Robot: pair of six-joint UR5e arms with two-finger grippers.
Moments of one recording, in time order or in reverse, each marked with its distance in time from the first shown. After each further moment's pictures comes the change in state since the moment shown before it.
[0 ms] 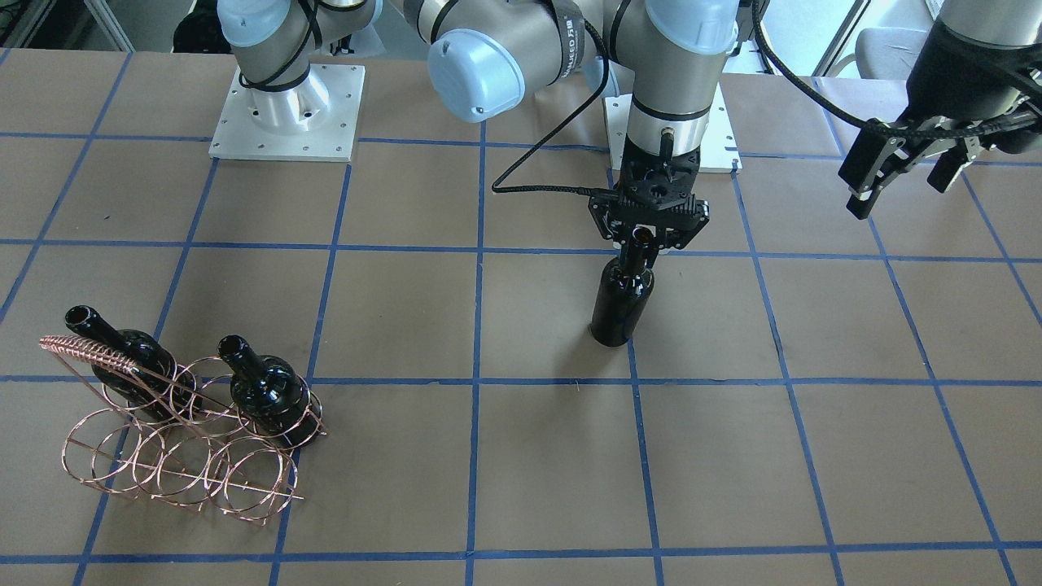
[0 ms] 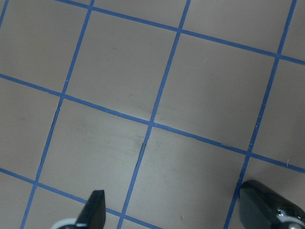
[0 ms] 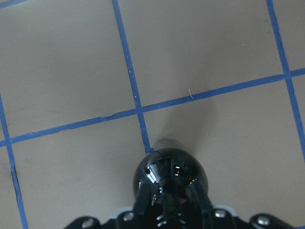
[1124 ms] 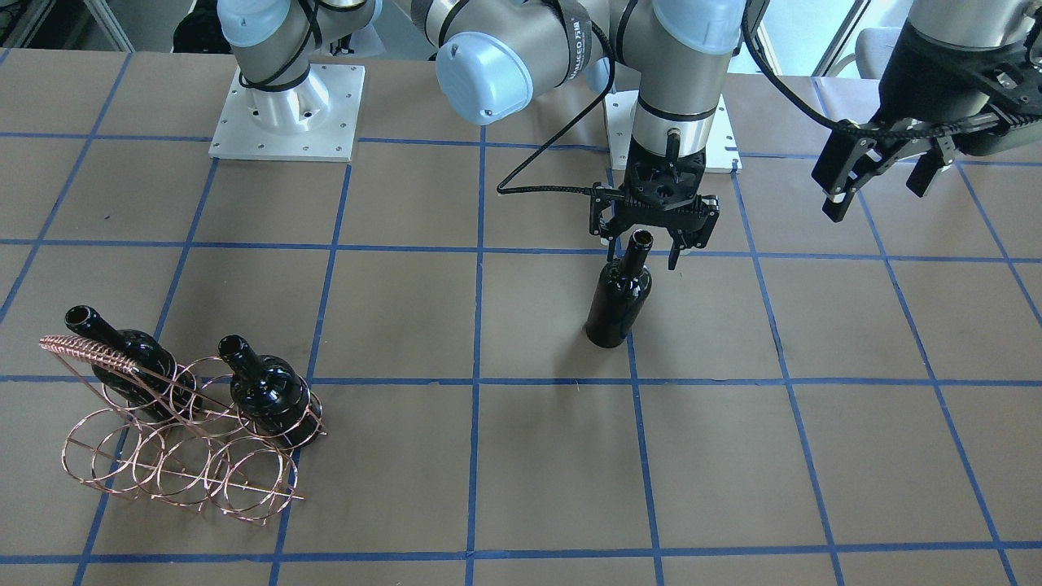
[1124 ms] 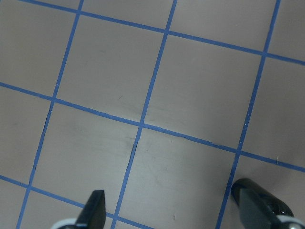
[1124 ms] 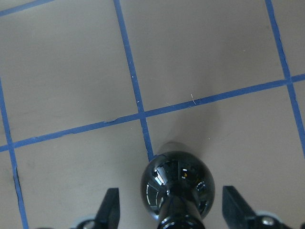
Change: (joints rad) left arm -0.052 -0.008 0.010 0.002 0.011 -0.020; right arm 0.017 0.026 -0.011 -0.009 -0.024 0.019
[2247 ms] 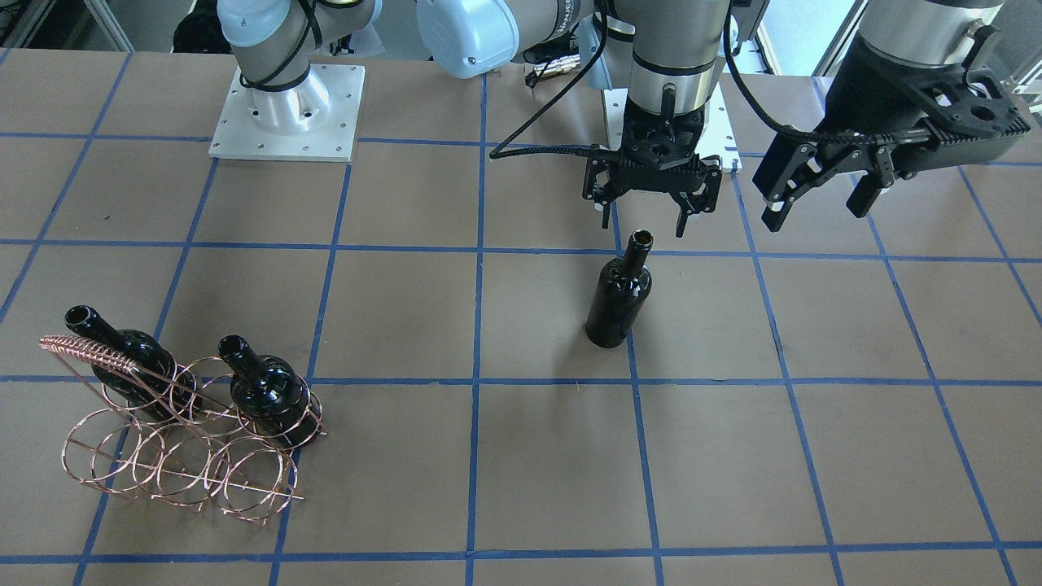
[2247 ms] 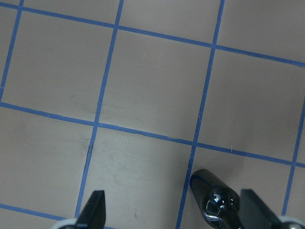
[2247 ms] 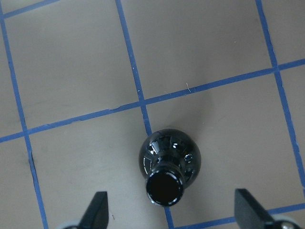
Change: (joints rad) left arm -0.063 -0.024 0.004 0.007 -0.110 -0.013; right arm -0.001 -0.060 -0.001 0.051 0.034 0.015
